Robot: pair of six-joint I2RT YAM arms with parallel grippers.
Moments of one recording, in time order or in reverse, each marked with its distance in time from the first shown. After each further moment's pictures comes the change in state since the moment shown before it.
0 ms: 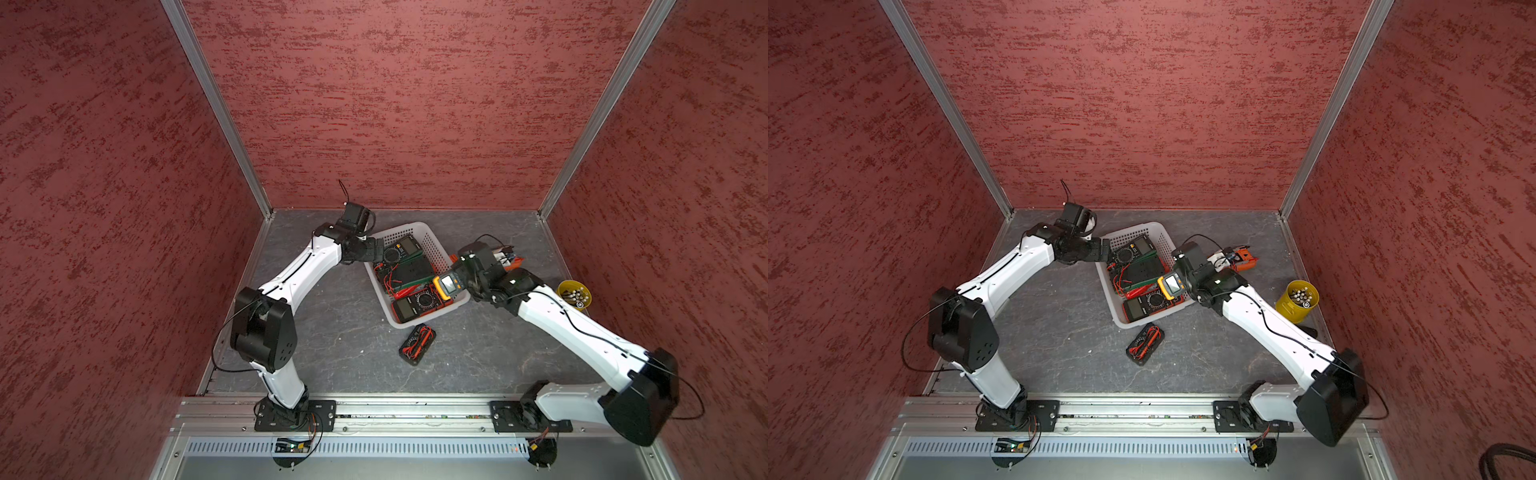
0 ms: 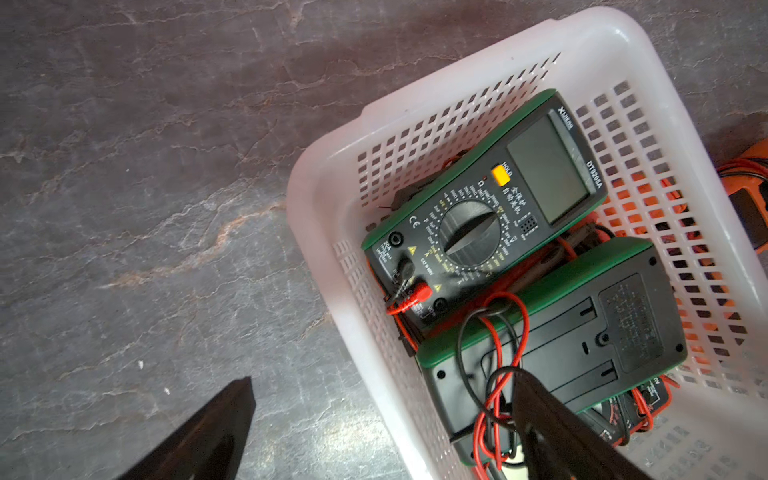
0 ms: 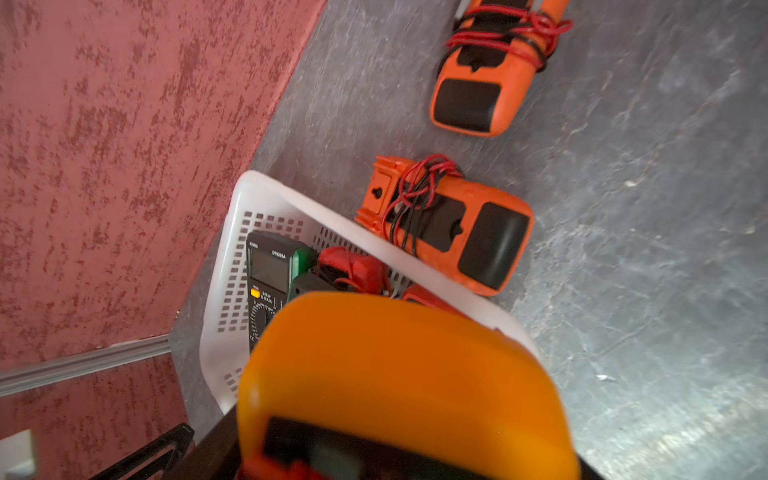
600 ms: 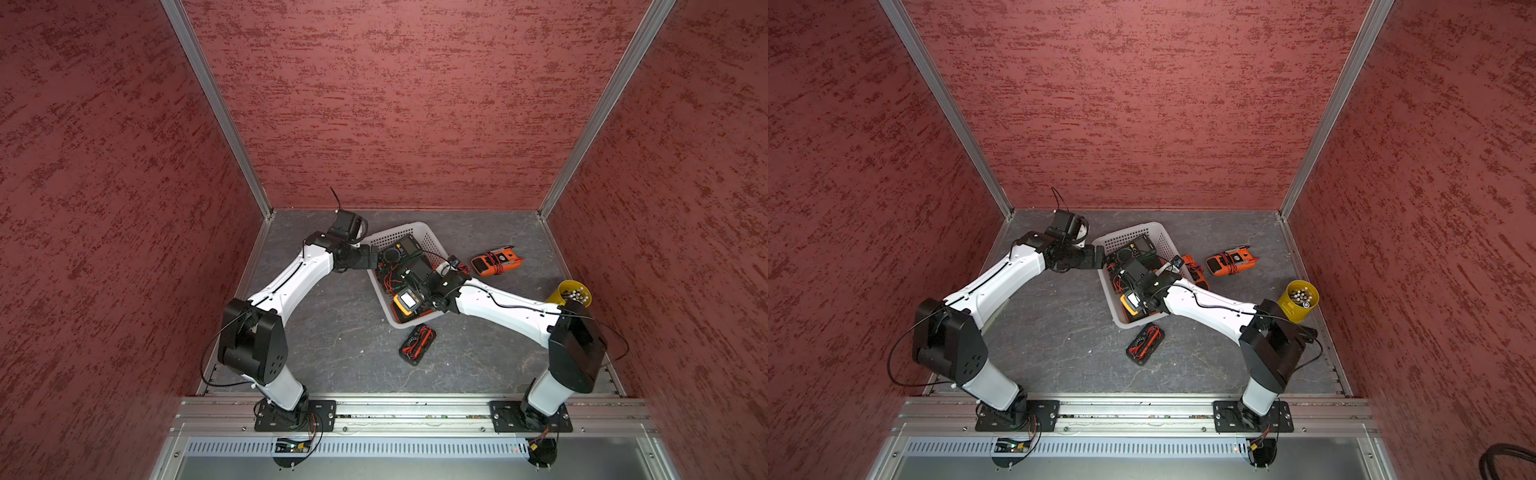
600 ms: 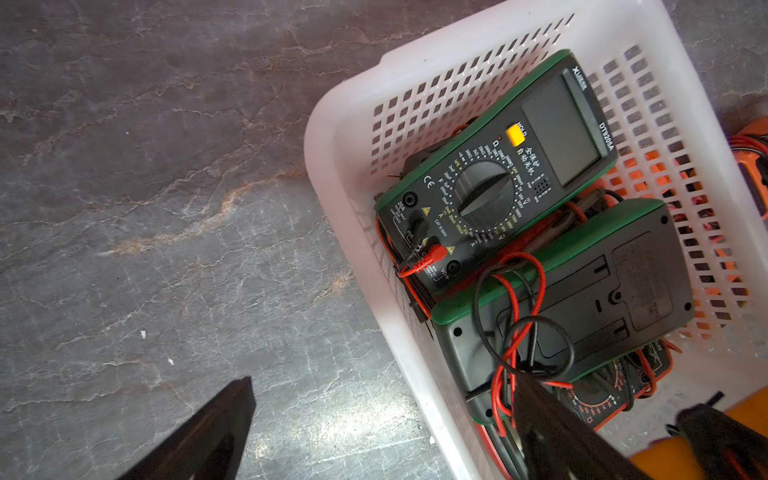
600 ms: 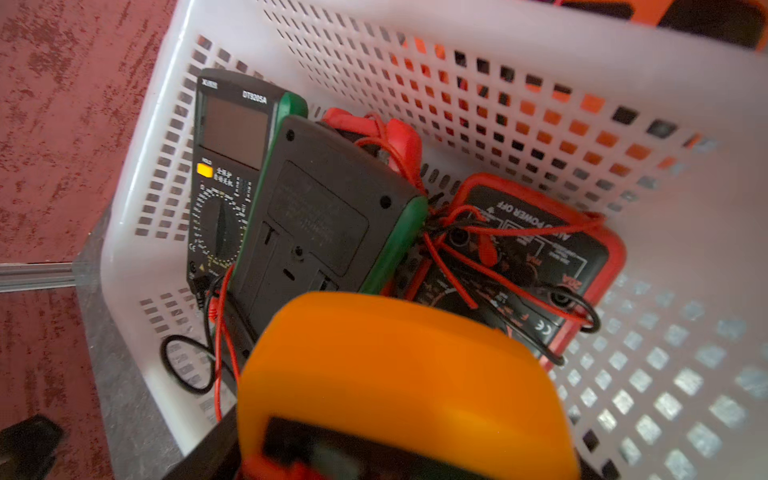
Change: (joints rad) left arm 0.017 -0.083 -0.107 0.033 0.034 0.007; right arm 0.198 0.349 0.132 0.040 0.053 0.077
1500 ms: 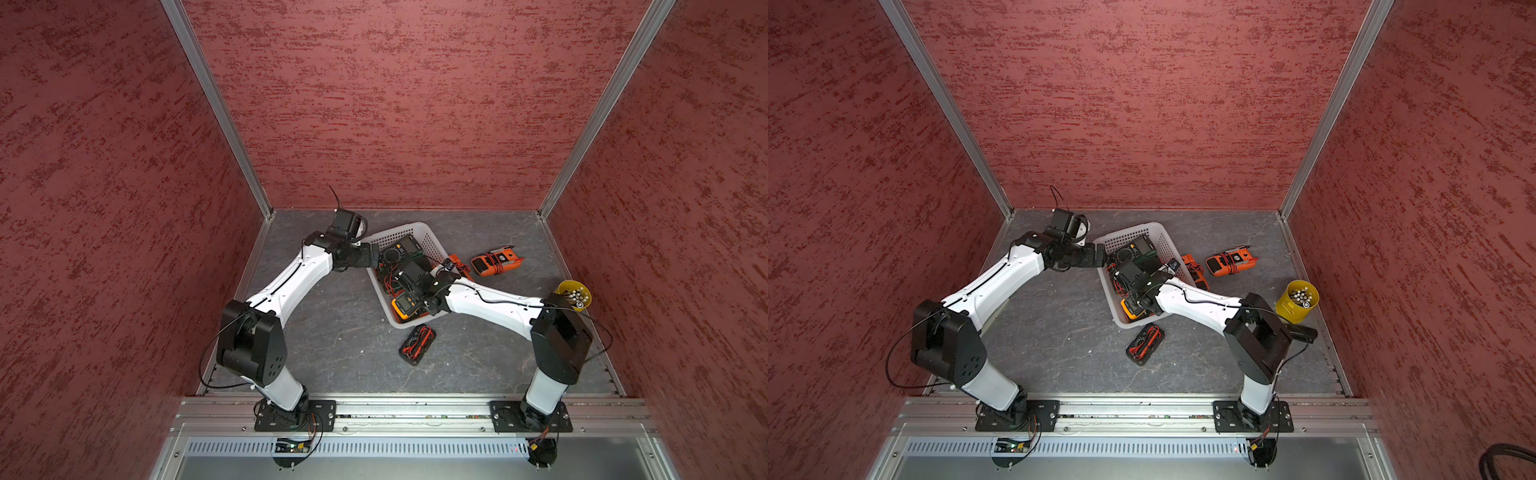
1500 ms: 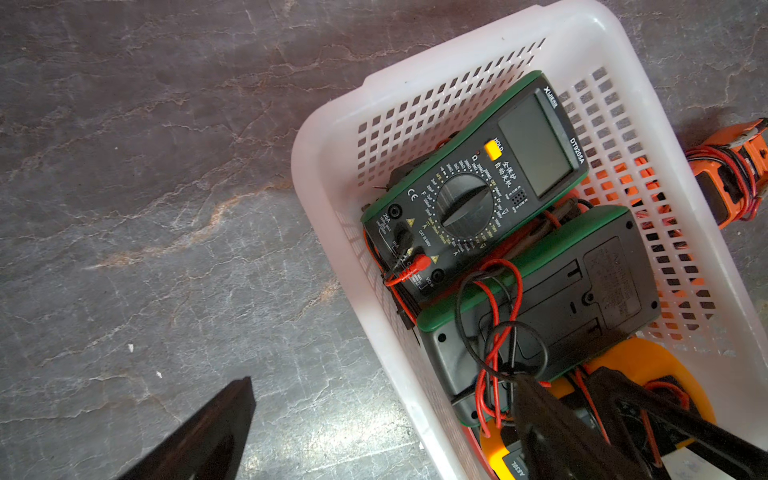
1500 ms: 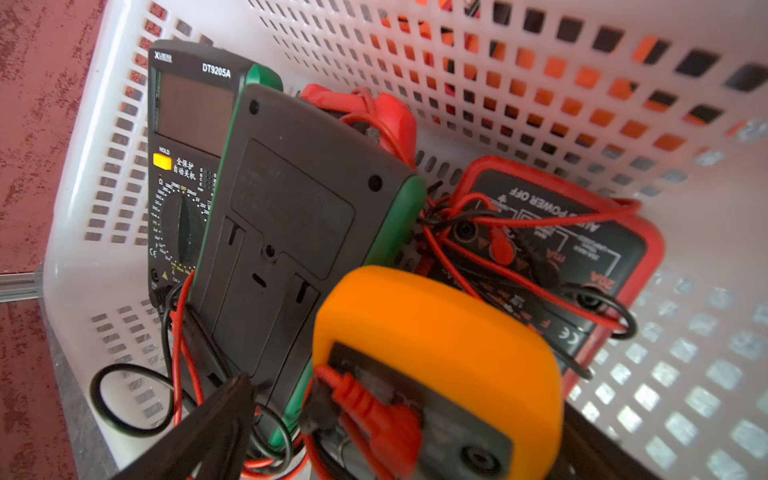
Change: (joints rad) left arm 0.000 -0.004 0.000 0.020 0.024 0.000; right arm 0.006 0.072 0.033 -0.004 -0.003 0.019
